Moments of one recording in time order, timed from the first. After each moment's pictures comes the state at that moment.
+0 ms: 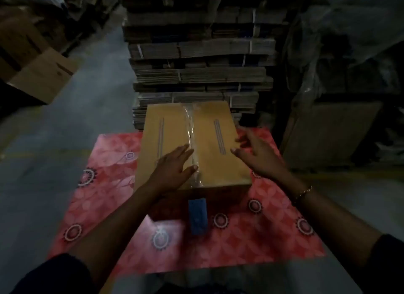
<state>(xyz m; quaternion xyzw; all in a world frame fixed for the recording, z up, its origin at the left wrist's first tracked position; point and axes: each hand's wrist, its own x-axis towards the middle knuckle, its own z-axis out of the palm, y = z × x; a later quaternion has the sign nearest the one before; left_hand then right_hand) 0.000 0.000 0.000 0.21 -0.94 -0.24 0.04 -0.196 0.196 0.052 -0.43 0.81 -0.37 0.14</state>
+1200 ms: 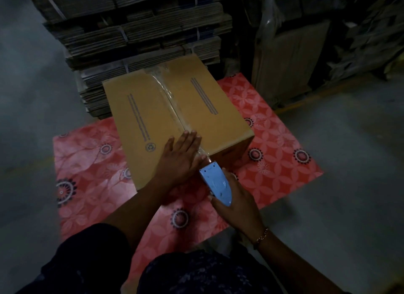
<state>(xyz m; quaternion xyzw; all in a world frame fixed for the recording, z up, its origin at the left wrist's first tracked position) -0.003 -0.026 -0.097 0.02 -1.00 -0.07 0.01 0.028 0.206 -0.075 -0.17 0.90 -0.38 0.16</state>
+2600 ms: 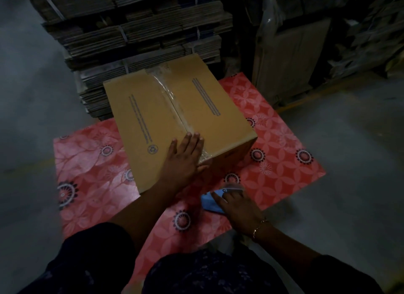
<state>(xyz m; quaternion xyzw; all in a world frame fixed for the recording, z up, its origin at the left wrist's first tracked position) -0.005 -0.025 -0.101 -0.01 -1.00 0.00 -0.01 0.005 0.220 -0.135 -0.46 0.87 0.08 0.16</state>
